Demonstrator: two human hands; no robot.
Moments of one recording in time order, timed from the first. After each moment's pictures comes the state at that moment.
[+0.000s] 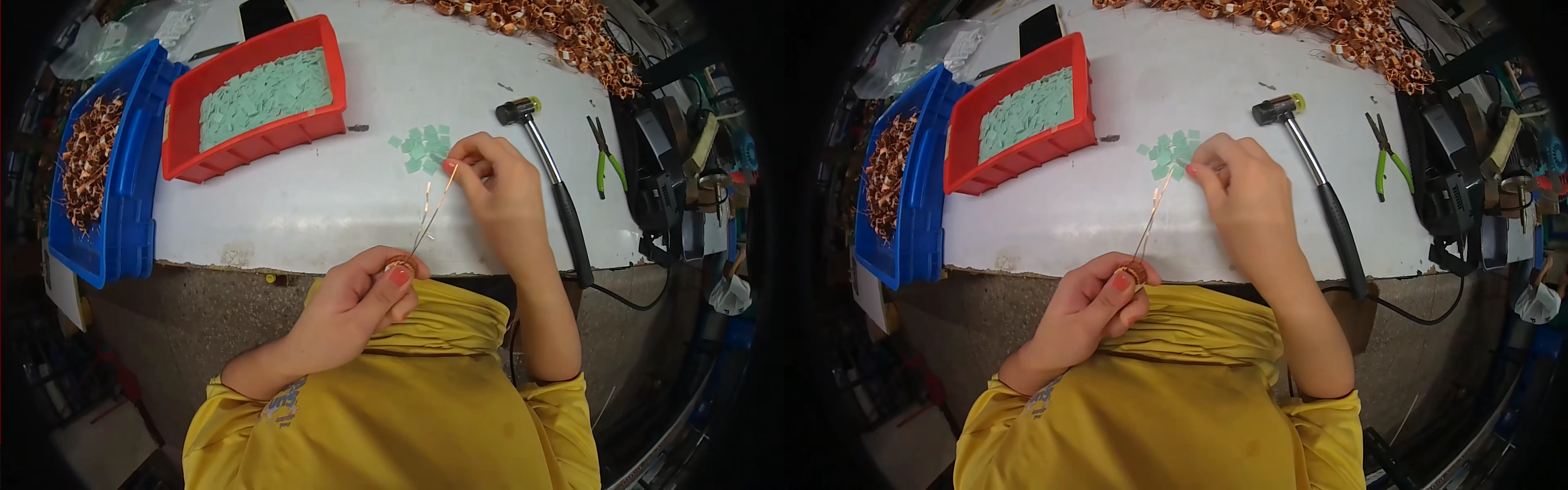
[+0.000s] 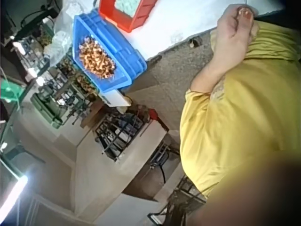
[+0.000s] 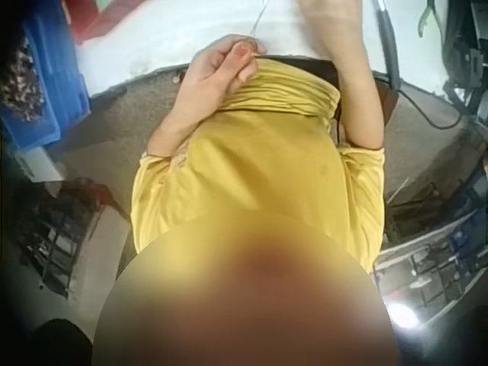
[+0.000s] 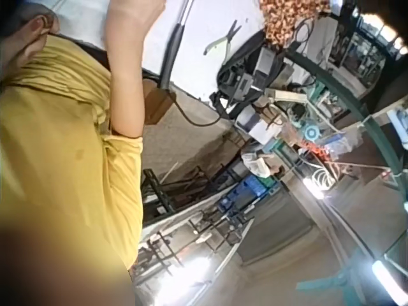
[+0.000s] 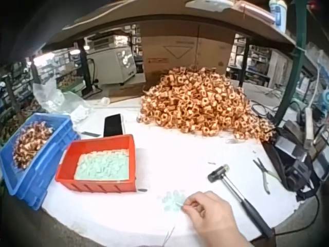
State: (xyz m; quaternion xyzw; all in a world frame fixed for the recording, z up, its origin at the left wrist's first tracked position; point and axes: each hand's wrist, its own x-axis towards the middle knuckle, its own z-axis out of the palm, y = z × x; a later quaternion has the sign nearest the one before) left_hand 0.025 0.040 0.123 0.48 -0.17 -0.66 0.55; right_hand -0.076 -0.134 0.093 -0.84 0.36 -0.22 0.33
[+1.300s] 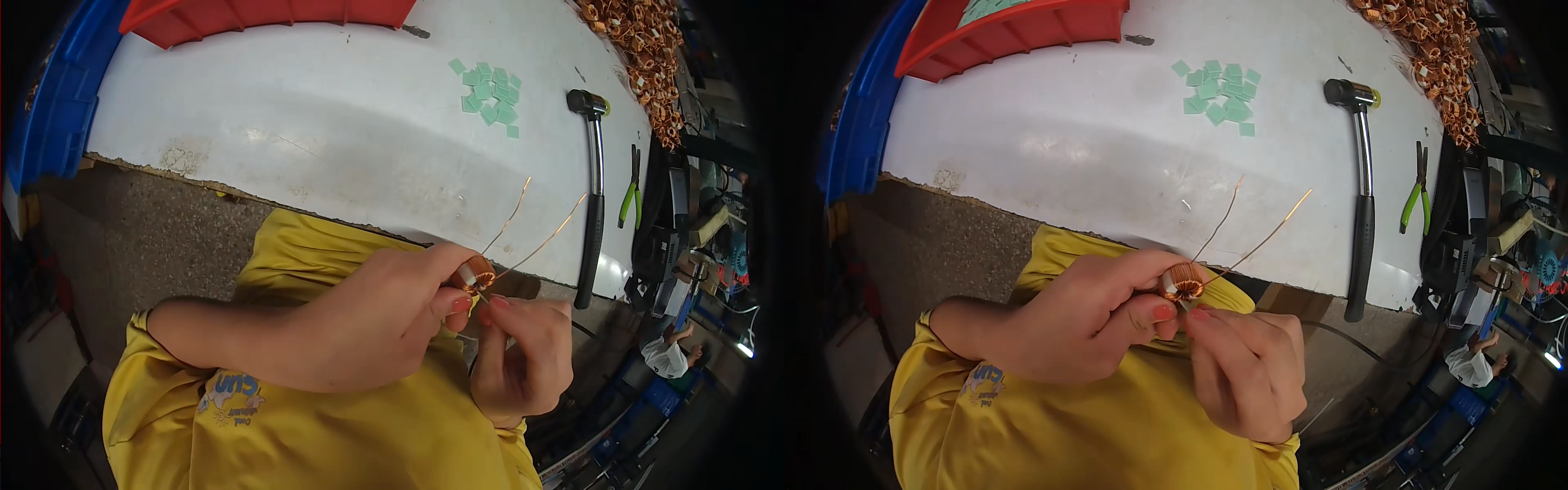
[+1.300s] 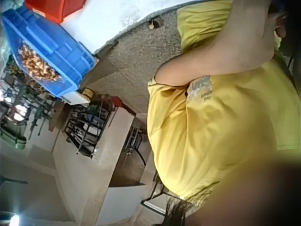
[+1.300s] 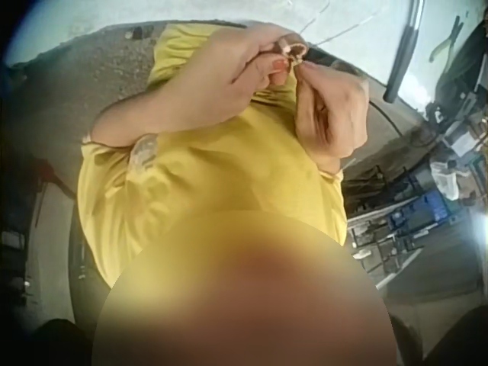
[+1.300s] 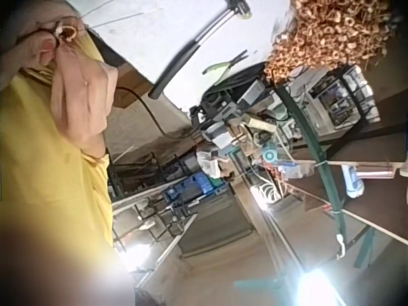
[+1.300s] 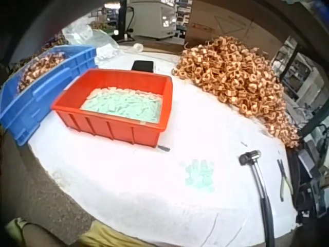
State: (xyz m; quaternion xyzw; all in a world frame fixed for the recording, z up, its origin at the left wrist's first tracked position) left_hand 0.003 0.042 0.100 0.51 -0.34 -0.61 0.51; right_hand -0.142 -0.041 0.113 -0.88 0.22 -0.32 0.26
